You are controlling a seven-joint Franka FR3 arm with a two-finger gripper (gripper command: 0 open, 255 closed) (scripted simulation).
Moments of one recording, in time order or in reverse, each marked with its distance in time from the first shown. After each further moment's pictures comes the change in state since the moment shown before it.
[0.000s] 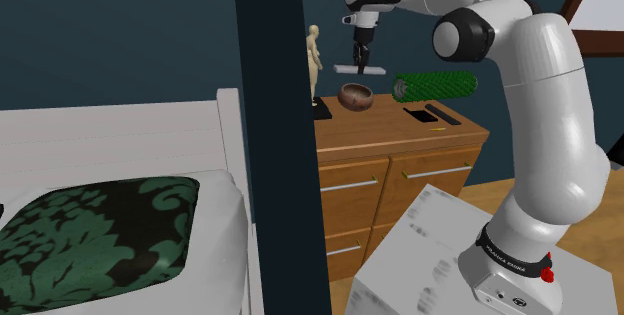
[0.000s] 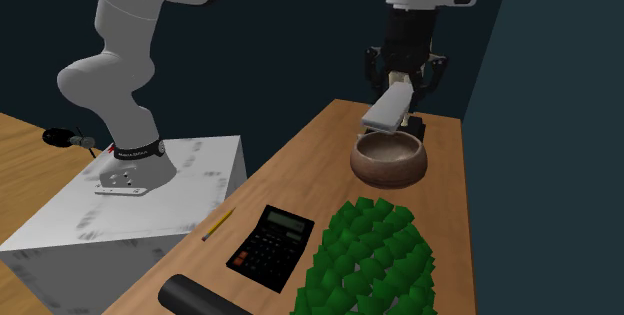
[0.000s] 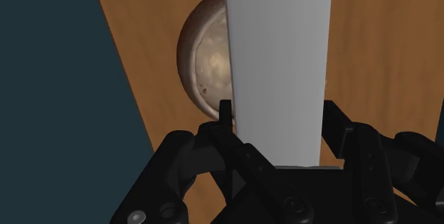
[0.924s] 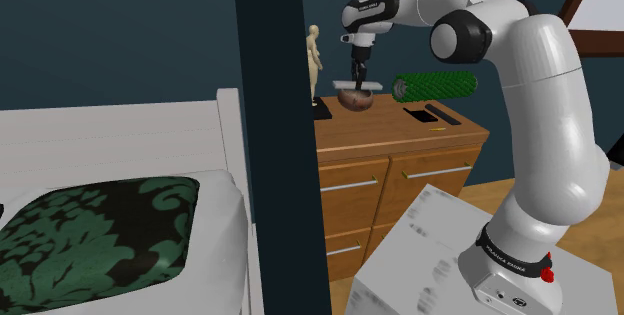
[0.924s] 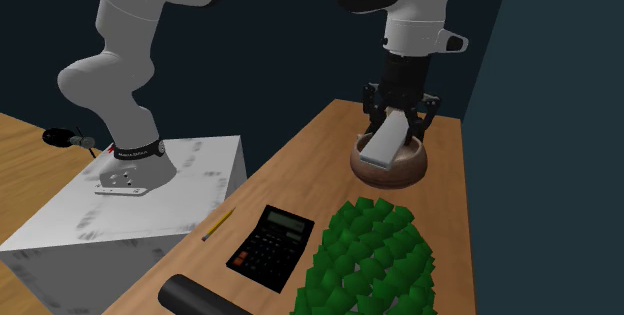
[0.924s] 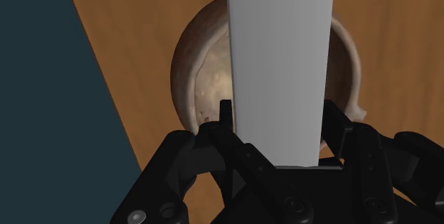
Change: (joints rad) arm 0.012 0.013 0.004 -0.154 0.008 0.162 -0.020
